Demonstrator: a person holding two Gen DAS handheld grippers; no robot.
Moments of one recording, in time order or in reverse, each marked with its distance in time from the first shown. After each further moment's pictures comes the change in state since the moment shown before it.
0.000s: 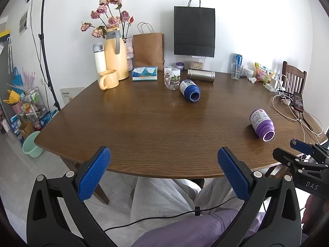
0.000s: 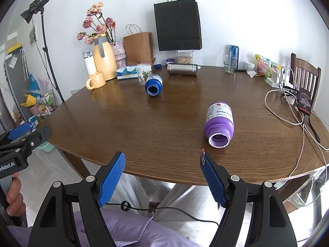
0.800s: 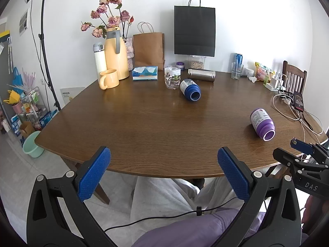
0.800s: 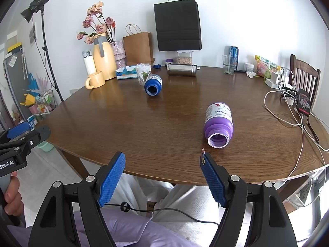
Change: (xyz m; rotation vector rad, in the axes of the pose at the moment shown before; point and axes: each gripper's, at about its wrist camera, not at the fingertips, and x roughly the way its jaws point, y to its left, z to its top) left arm 0.001 0.000 -0.002 0.002 -0.002 0.001; right arm -0.001 0.000 -0.001 -0.007 -0.004 -0.010
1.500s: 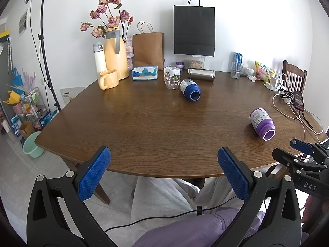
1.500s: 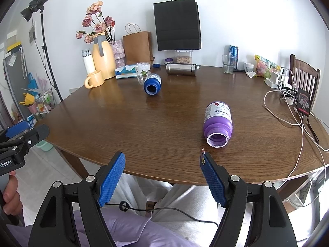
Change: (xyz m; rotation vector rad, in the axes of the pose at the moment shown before) left arm 0.000 0.000 0.000 0.001 0.001 0.000; right arm 0.002 0.000 0.000 -0.002 0.004 -0.005
